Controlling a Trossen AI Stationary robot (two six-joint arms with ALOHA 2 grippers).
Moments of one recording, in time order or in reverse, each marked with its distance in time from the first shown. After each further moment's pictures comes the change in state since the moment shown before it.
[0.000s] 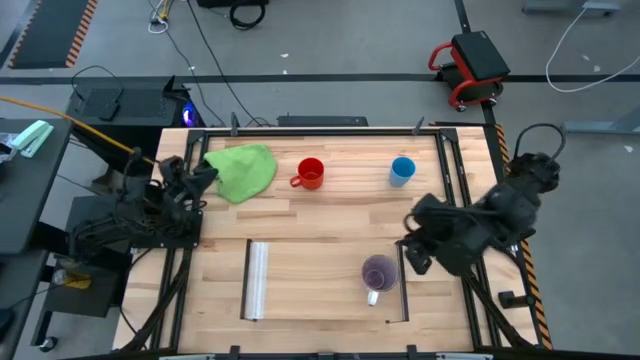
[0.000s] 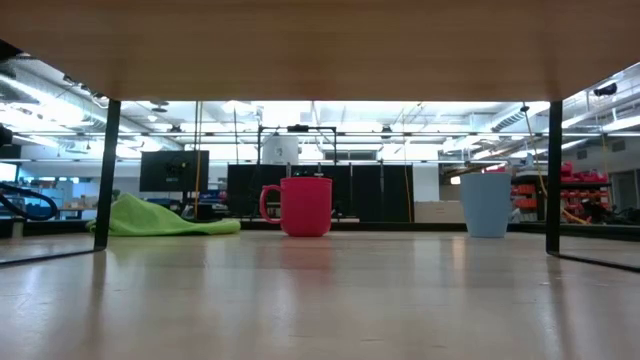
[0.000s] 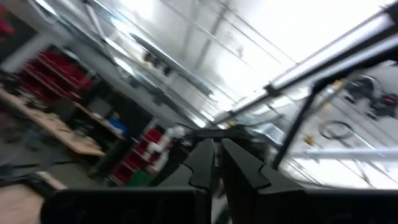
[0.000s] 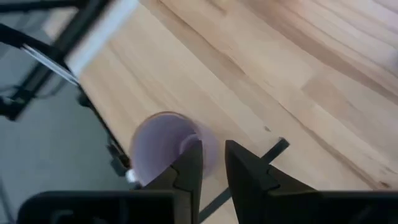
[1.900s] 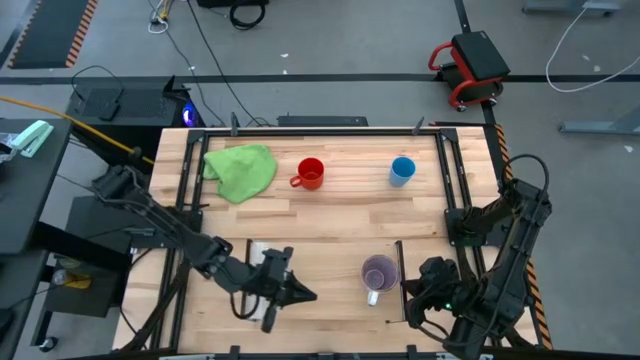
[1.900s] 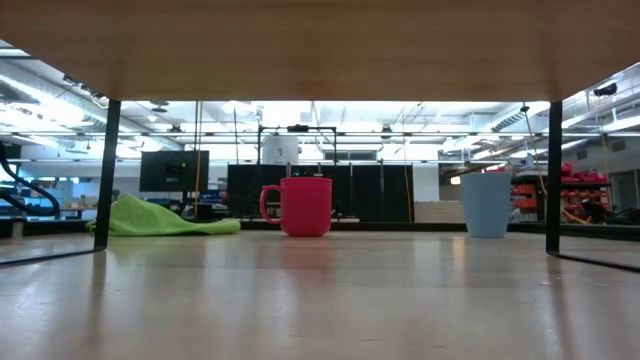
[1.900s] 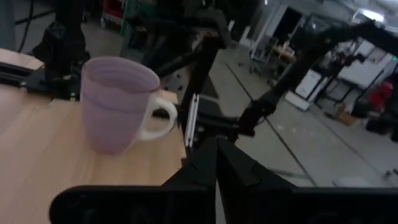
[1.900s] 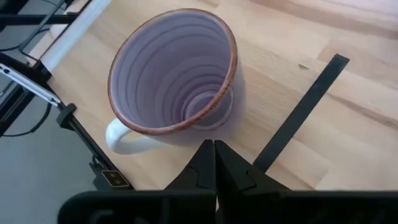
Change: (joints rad) left arm -0.922 1.478 0.921 -0.132 -0.471 0.357; right arm 0.308 0.211 -0.245 0.107 0.296 0.547
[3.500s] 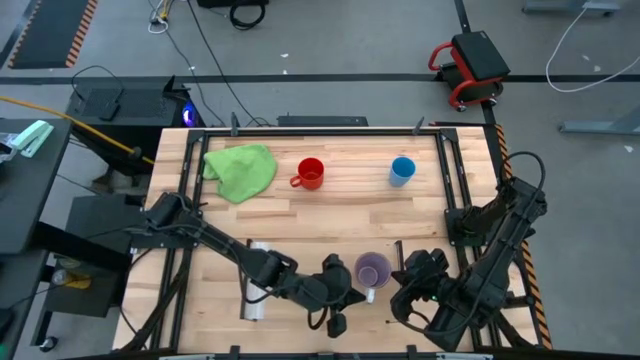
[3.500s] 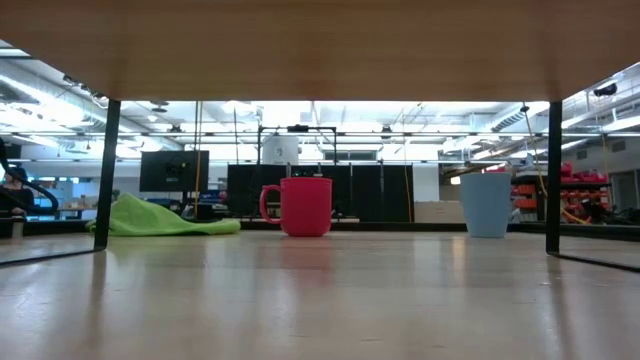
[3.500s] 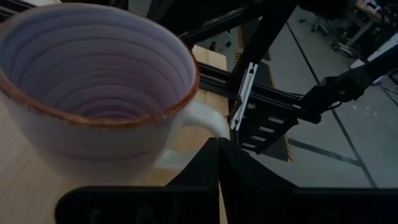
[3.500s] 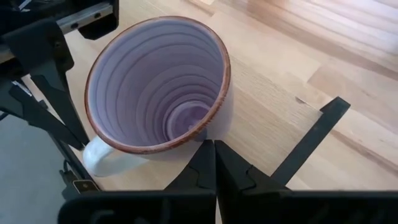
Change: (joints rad) left arm 0.128 0.447 0.574 -0.436 0.028 -0.125; right arm -0.099 0.000 0.000 0.023 -0.032 -0.204
